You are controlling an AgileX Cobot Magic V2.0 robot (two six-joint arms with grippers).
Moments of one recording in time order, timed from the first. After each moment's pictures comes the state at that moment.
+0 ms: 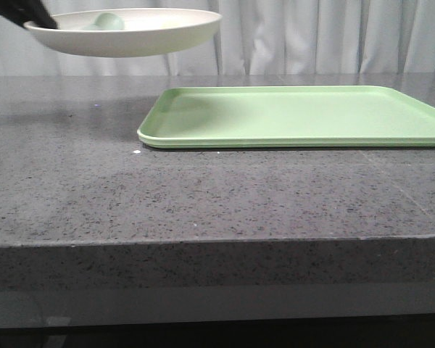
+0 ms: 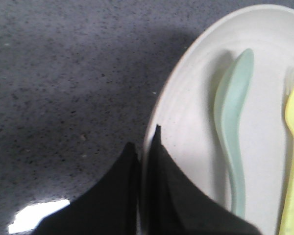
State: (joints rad) left arm -0.05 1.89 -1.85 -0.51 1.06 0.04; right arm 0.02 0.47 -0.61 0.01 0.49 0.00
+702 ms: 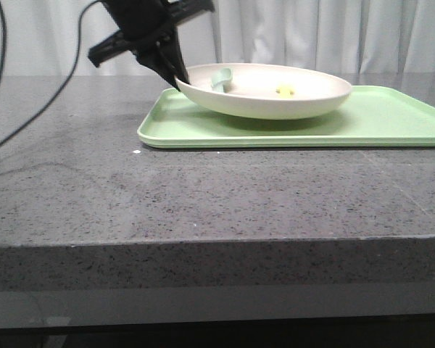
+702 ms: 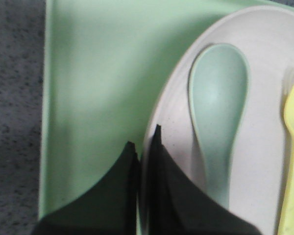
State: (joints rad) left arm -0.42 2.13 -2.01 -0.29 0.92 -0.35; right arm 0.02 0.47 -0.61 0.01 0.49 0.00
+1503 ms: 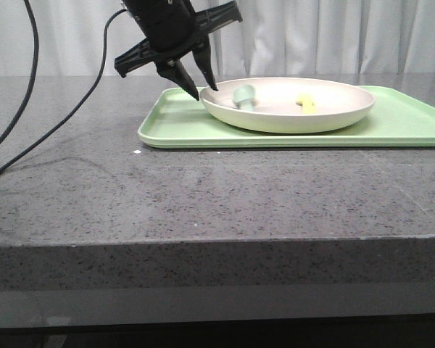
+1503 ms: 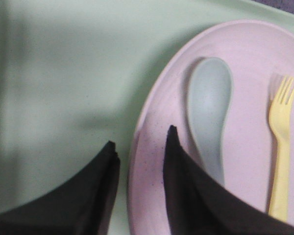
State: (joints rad) left arm -0.48 2.16 -2.01 -0.24 0.85 -0.44; right arm 0.02 0.47 -0.61 0.01 0.49 0.00
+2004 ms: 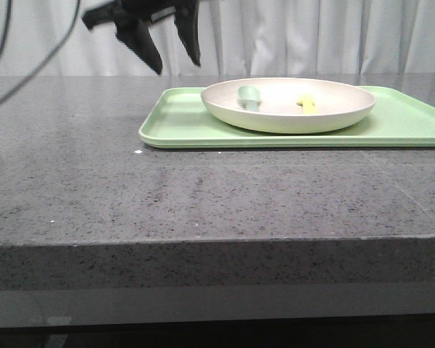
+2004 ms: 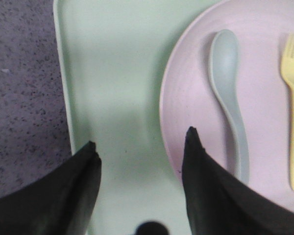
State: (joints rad) left arm -0.49 2.02 -2.01 -0.07 1.04 -0.32; right arm 0.02 0.47 -0.61 0.01 0.50 0.00
